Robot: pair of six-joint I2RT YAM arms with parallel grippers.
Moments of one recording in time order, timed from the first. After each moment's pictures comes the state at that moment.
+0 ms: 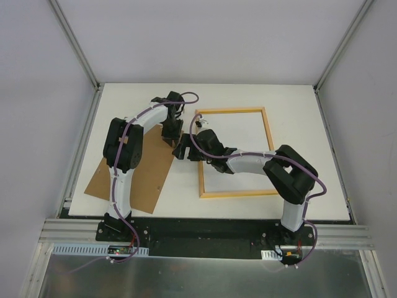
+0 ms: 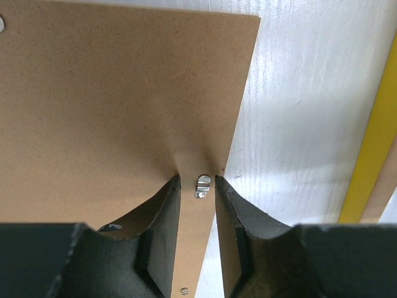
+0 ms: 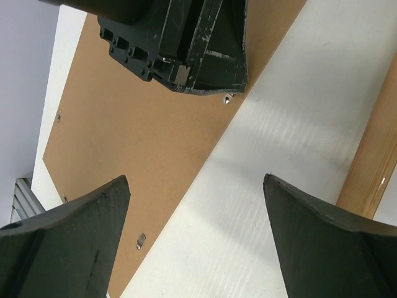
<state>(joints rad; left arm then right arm) -0.38 2.15 1.68 -0.92 0.10 -0.23 0.89 1.86 1.04 0.31 0.01 0.79</state>
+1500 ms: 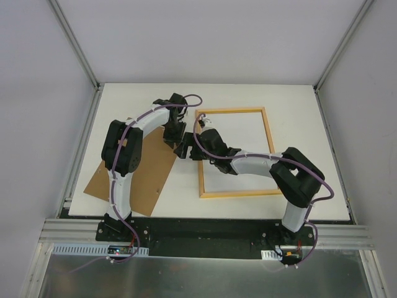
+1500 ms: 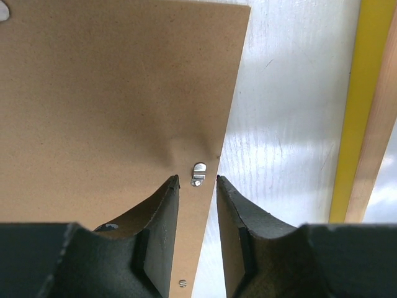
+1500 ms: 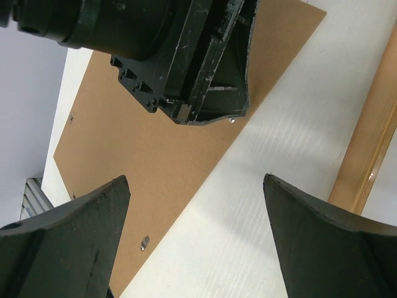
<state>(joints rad) -0.42 2.10 1.63 -0.92 0.10 -0.22 0.88 1.81 1.01 0.32 0.01 0.79</state>
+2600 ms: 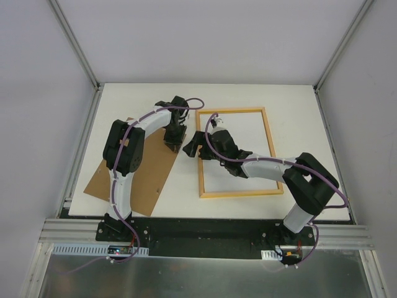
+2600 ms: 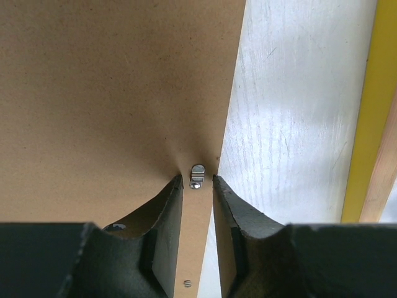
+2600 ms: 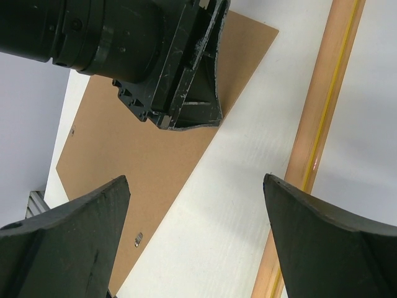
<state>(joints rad) -0.43 2.11 1.61 -0.92 0.09 -0.19 0.84 1.67 0.87 0.35 0.04 0.79</state>
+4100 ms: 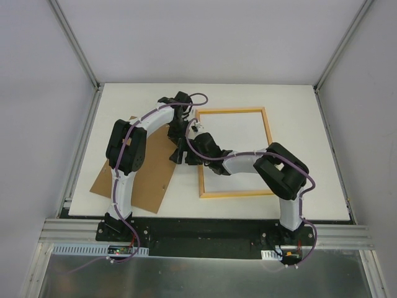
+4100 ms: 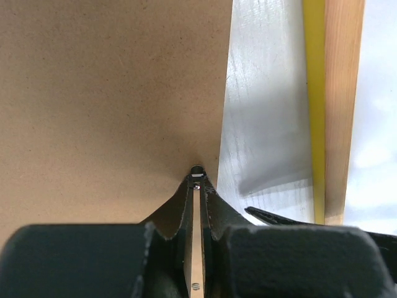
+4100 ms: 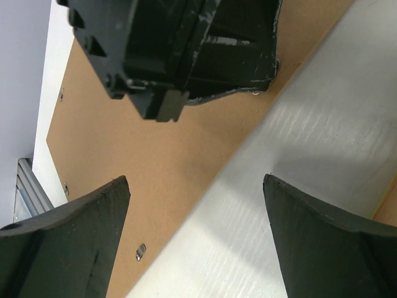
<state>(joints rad) -0.45 2.14 1.71 -0.95 0.11 -0.20 0.89 1.94 1.03 0.38 -0.08 0.80</state>
